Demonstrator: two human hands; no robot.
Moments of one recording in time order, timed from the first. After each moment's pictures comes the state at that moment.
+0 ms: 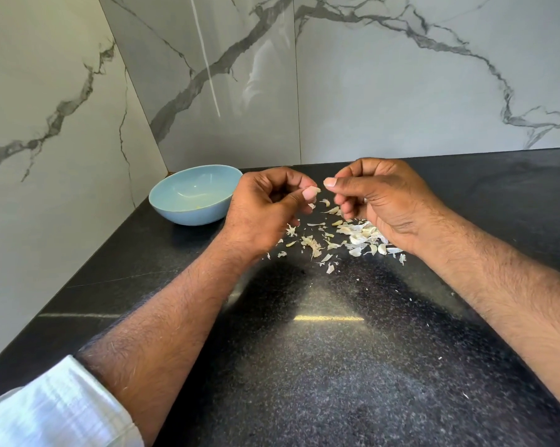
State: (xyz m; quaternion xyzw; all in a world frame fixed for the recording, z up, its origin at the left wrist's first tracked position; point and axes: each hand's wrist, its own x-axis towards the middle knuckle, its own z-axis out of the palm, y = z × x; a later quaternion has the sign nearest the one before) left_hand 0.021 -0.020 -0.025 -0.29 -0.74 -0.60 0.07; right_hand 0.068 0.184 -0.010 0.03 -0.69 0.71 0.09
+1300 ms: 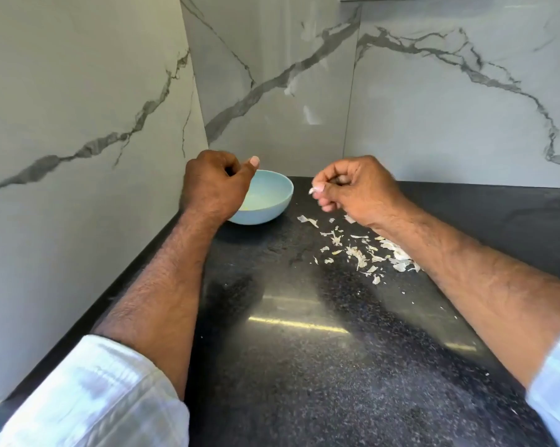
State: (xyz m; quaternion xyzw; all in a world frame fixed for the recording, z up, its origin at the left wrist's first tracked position) left_hand -0.030 -0.146 0.008 -0.08 -0.86 -0.41 0.30; right_hand 0.015 0.099 0.011 0.09 -0.84 0.51 0.14
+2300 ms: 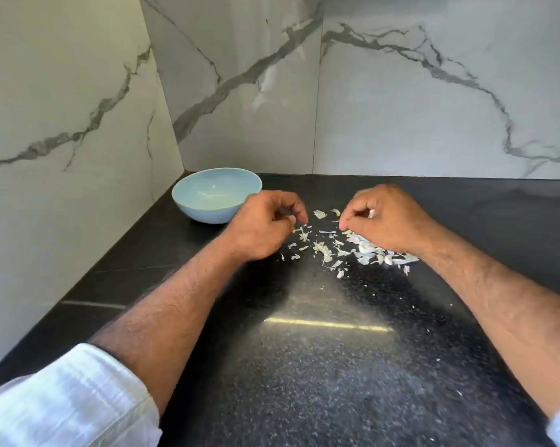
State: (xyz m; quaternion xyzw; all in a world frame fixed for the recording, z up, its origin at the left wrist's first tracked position) left_hand 0.006 -0.058 -0.030 -0.29 -0.87 -0.41 0.04; right_hand 0.056 0.193 -0.014 0.13 -0.94 0.28 0.15
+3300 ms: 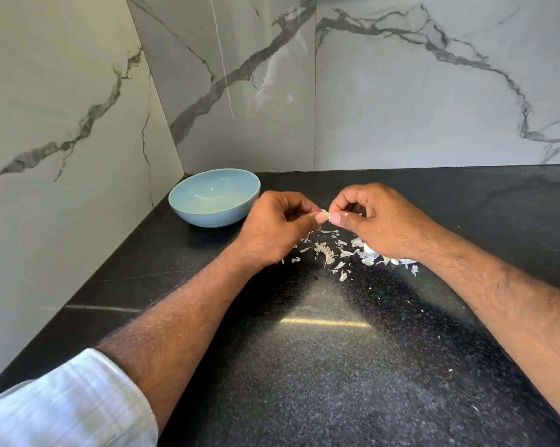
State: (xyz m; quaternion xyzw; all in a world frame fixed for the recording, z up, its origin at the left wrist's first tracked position) left_hand 0.012 -0.032 -0.034 -0.26 -0.81 -0.52 0.02; right_hand 0.059 0.179 -0.017 0.12 -0.92 0.34 0.12
